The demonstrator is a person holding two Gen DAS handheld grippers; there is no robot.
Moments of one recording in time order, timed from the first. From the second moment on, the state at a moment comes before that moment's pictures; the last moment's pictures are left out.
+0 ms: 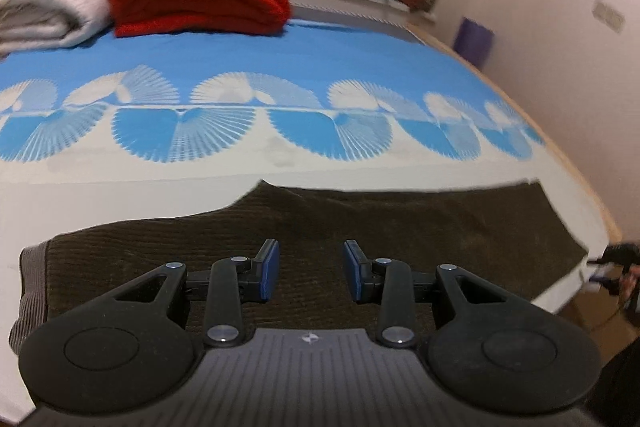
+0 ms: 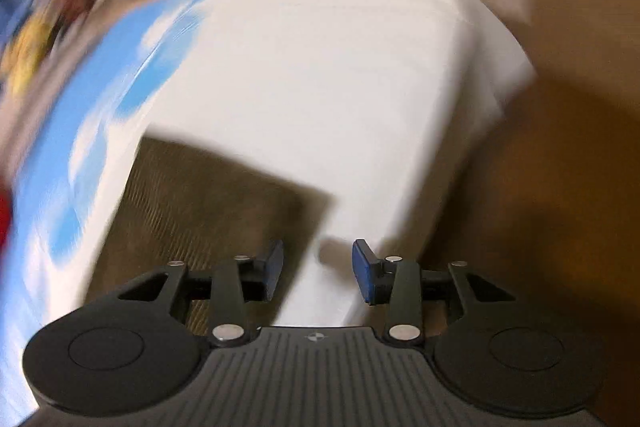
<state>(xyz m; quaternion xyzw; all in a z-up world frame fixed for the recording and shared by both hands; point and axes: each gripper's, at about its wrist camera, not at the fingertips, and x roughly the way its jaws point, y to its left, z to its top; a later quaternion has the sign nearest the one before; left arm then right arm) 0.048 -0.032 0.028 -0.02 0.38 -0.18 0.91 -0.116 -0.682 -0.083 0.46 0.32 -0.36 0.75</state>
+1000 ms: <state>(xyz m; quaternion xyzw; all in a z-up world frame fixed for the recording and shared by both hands) 0.080 0.017 -0.008 -0.01 0.42 -0.09 0.90 -0.035 -0.613 -0.047 0.35 0.20 -0.33 0.85</state>
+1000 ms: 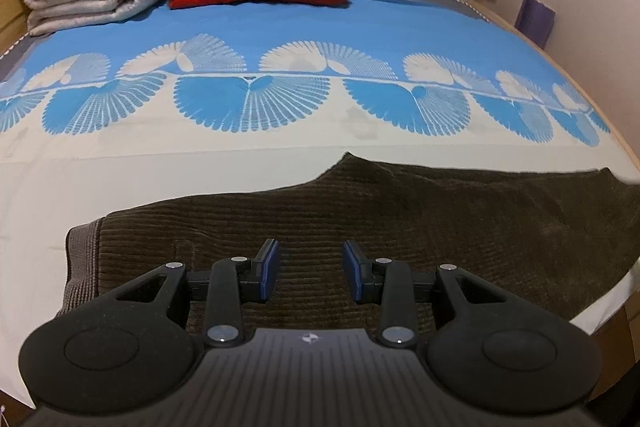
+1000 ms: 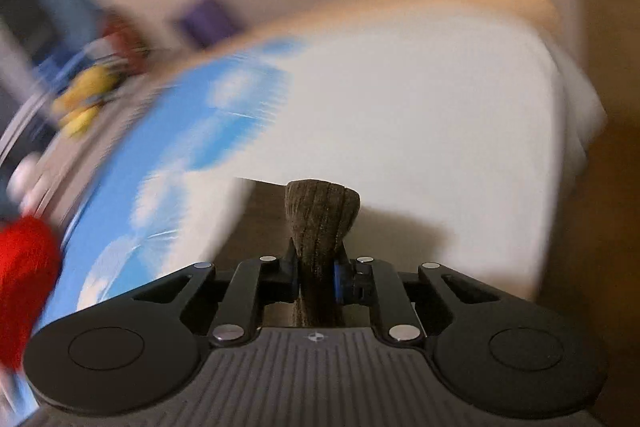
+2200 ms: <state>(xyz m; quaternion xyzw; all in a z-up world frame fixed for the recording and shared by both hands) 0.049 0.129 -0.013 -0.10 0.45 -0.02 0.88 0.004 -0.131 -0.100 -0.18 0.36 0.25 0.88</state>
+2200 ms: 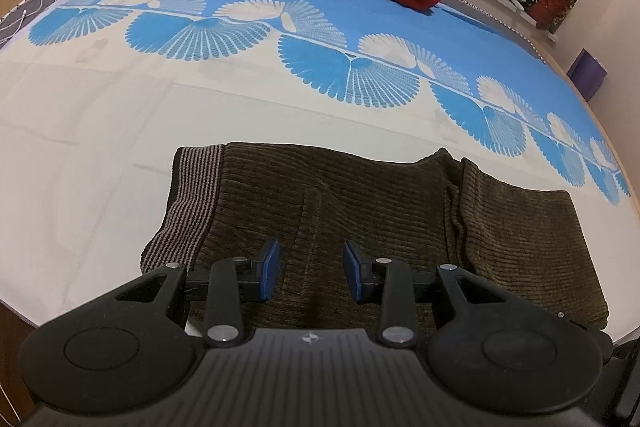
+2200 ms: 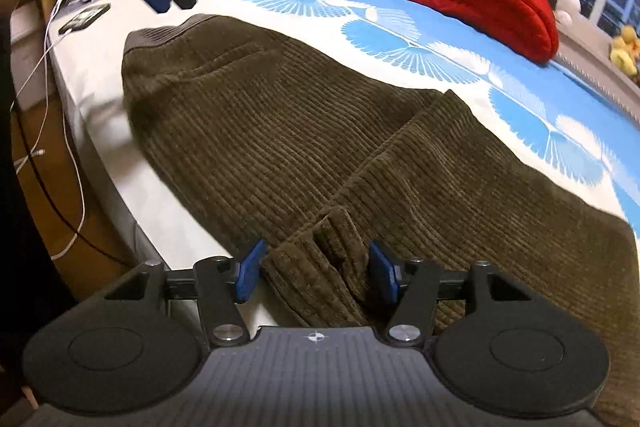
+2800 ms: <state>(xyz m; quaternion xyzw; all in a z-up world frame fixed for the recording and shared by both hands) 0.058 0.114 -0.015 -0.10 0.46 -0.02 0.88 0.007 -0.153 0.017 -0.08 0.17 0.17 0.97</state>
